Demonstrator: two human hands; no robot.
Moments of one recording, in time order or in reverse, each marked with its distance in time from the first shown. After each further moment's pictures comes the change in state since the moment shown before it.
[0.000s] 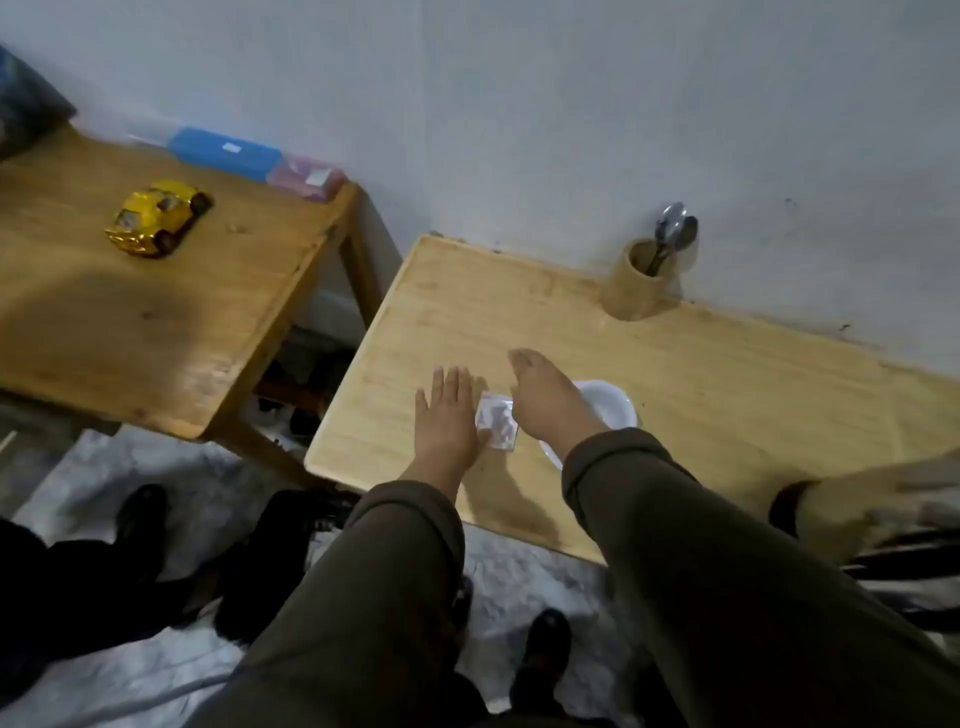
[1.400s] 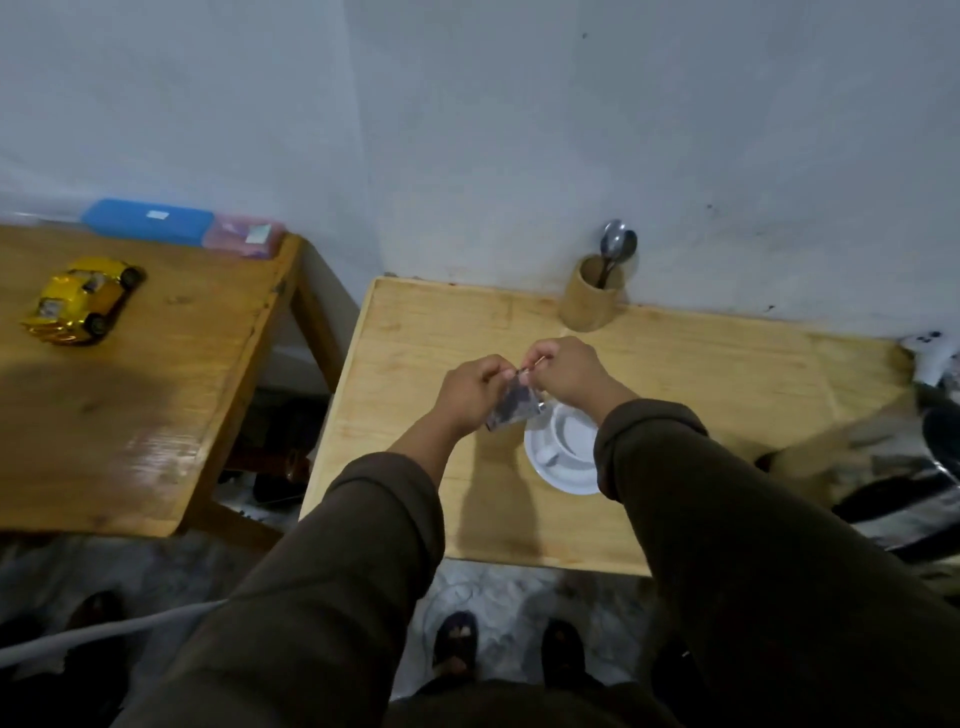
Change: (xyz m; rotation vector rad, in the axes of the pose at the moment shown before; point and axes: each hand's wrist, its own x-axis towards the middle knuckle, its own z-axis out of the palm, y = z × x) left_hand 0.034 0.029 -0.087 -0.690 -0.043 0.352; right_hand -0.005 0.011 -0.072 0.518 0.191 0.300
